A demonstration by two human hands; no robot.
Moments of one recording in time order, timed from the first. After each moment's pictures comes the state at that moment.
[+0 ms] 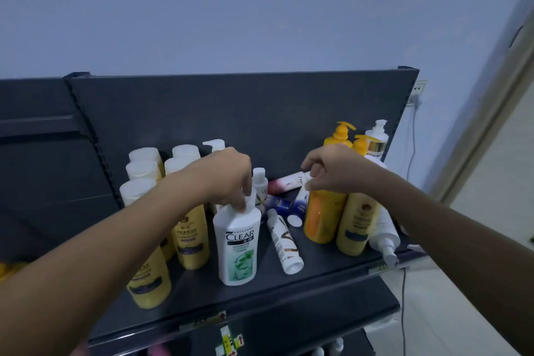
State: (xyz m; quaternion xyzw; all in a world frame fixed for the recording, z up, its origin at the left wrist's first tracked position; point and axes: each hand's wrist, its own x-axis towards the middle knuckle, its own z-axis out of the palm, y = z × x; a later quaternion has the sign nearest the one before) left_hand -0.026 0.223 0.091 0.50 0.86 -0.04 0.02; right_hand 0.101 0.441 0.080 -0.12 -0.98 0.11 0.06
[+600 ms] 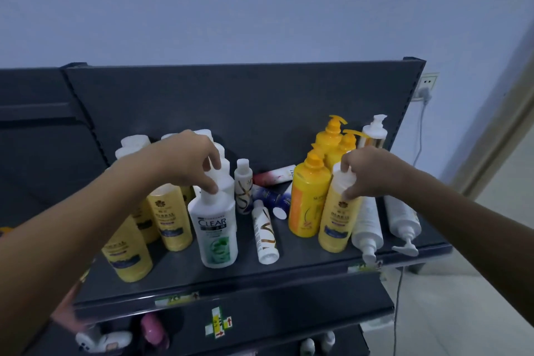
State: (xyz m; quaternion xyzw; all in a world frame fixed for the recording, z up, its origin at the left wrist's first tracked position) left_hand -0.006 0.224 0.112 0.39 0.92 -0.01 0.03; right_hand 0.165 0.526 0.079 -0.16 -0.98 -0.07 -0.03
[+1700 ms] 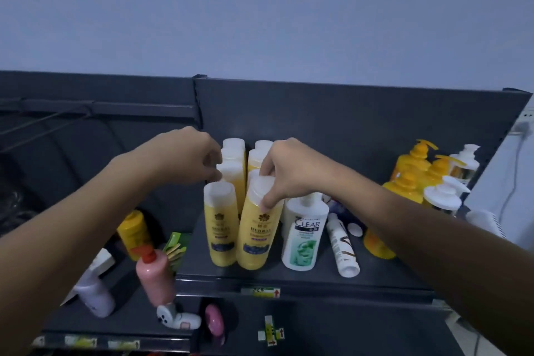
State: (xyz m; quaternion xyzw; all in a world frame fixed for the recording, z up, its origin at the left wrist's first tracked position) left_hand -0.020 0.032 0.134 0.30 0.95 0.00 -0.04; right_hand 0.060 0.243 0.125 0.07 -0.99 0.10 0.01
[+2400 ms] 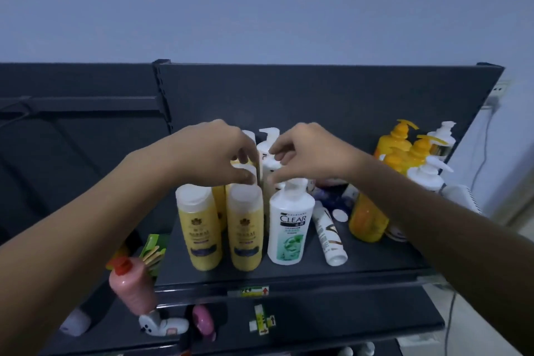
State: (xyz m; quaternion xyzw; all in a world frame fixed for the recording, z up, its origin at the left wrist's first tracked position) left_hand -0.011 0.103 0.141 0.46 0.89 0.01 -0.01; right_hand 0.052 0.303 0.117 0.02 -0.98 0.18 0.07
